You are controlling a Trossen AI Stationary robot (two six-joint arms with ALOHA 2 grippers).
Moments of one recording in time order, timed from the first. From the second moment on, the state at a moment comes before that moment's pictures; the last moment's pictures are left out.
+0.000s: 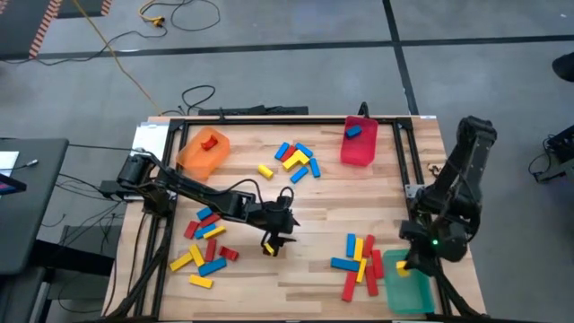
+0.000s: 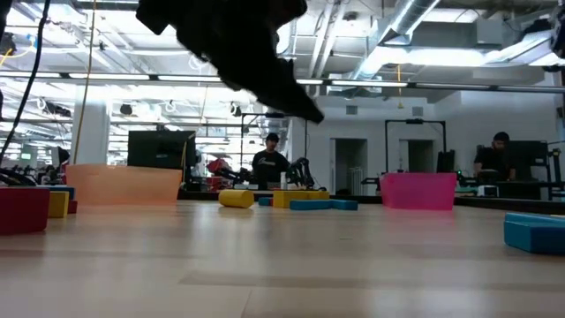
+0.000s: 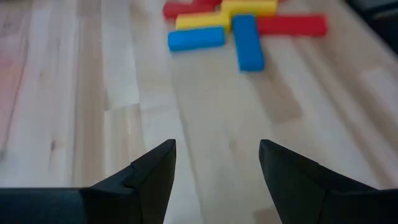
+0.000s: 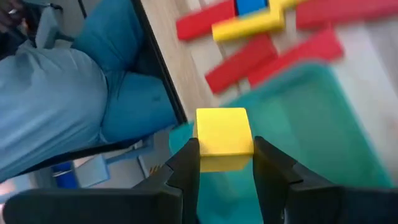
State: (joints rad) left arm -0.23 1.75 1.11 0.03 -0.03 0.09; right arm 1.15 0.84 0.69 -0.73 0.15 1.65
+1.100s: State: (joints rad) left arm -0.31 2.26 1.50 0.20 0.00 0.08; right arm 1.32 1.12 0.69 -0.62 0.14 1.95
